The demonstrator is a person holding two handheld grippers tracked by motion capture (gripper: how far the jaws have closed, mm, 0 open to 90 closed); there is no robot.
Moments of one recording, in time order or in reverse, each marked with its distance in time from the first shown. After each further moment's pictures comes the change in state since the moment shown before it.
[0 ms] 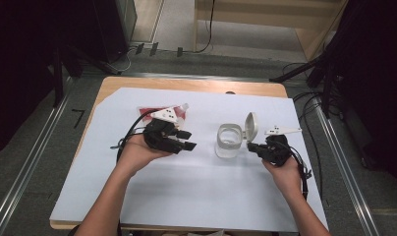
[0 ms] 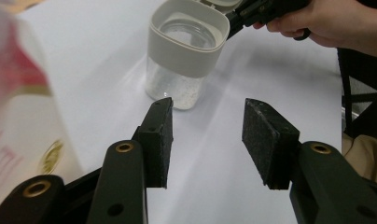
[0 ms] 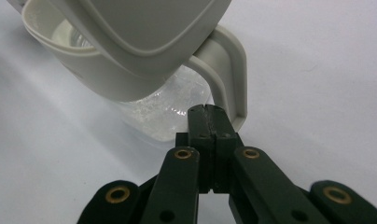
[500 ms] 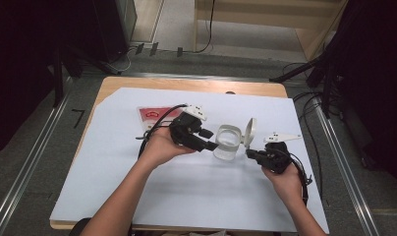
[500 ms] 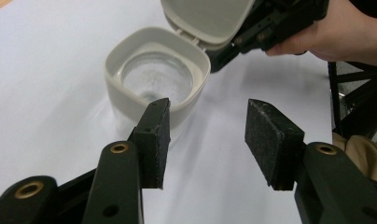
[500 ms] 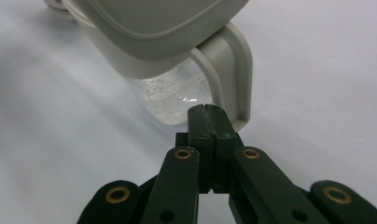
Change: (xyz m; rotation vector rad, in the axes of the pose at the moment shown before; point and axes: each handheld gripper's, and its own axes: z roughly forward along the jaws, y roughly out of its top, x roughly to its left) left arm -0.013 0.043 0.048 0.072 -0.076 0.067; right arm 0.015 -0.012 -0.008 0.008 0.013 -0.020
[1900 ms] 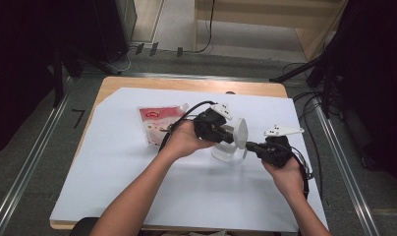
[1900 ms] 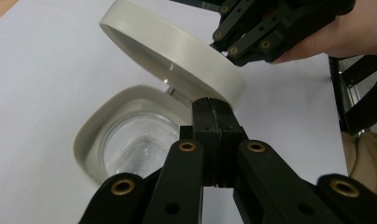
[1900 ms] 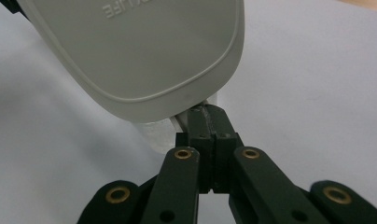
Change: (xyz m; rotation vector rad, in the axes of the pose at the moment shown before) left arm -0.008 0.050 0.051 0.065 -0.071 0.152; right arm 0.010 0.024 -0.012 -0.051 -0.015 -0.057
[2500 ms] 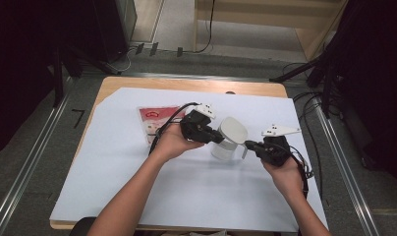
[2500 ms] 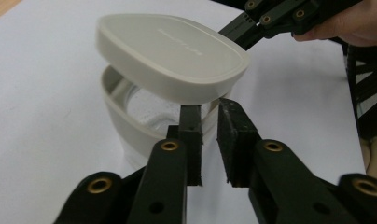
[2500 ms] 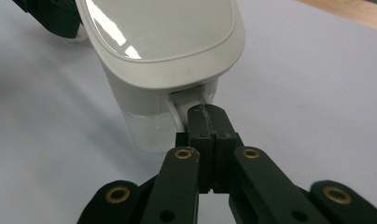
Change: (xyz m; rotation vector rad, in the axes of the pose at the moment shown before) left arm 0.017 -0.039 -0.011 -0.046 0.038 -0.067; right arm 0.005 0.004 0.002 0.005 -0.056 -0.062
